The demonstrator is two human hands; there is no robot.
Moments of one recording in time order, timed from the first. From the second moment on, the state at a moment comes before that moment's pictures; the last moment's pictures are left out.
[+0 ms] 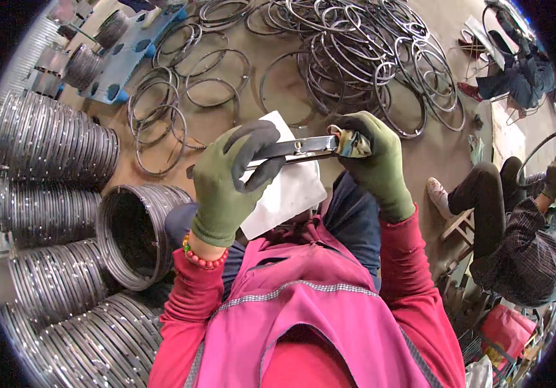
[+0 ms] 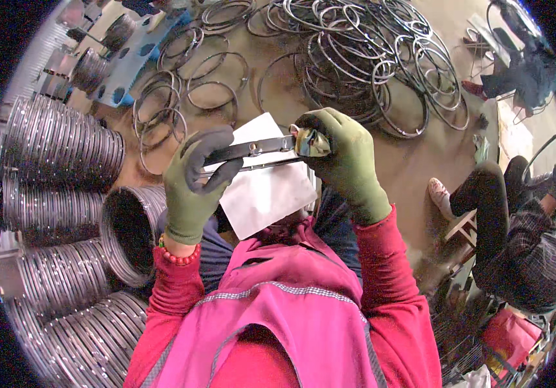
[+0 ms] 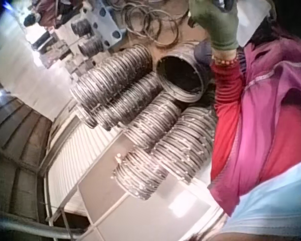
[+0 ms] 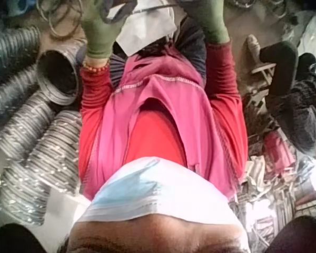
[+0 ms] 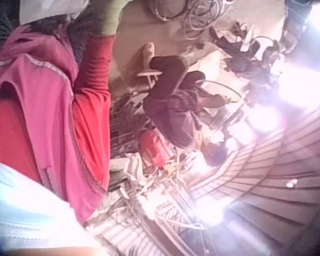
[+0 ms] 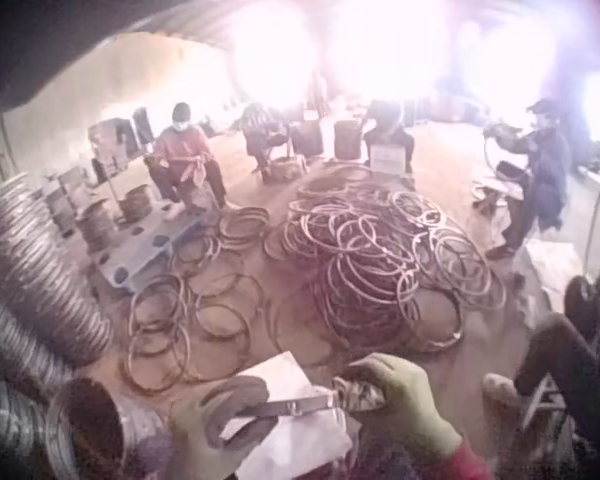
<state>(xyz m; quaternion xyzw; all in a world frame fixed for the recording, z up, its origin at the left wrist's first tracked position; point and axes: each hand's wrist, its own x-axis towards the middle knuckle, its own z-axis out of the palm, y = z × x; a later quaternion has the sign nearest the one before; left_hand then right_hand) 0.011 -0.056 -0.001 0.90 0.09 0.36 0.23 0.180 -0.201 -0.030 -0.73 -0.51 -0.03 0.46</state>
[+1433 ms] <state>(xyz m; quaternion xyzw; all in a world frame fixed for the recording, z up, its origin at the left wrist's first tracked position) 0.001 -0.065 0.027 0.93 0.03 0.32 0.18 0.168 -0.205 -0.008 -0.73 -0.51 -0.05 0.45</state>
